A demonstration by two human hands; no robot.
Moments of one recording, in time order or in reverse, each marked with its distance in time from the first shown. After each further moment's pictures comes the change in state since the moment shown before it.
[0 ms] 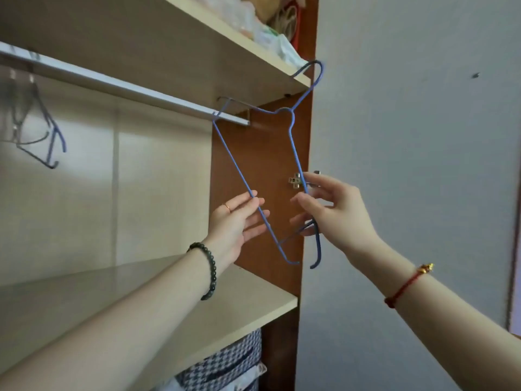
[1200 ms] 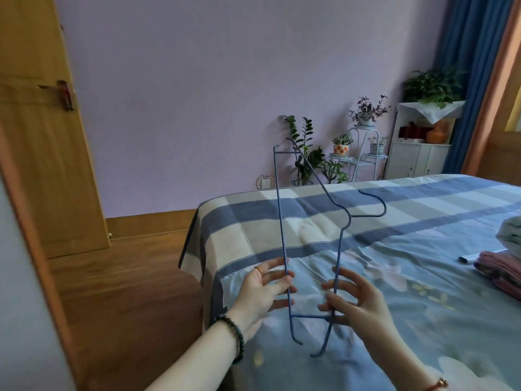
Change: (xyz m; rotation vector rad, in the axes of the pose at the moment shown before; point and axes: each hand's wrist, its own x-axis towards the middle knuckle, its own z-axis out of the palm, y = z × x) left_hand -0.361 -0.329 0.370 -0.081 -1.163 -0.848; right_hand -0.446 0.037 -0.410 -0.310 1.119 0.671
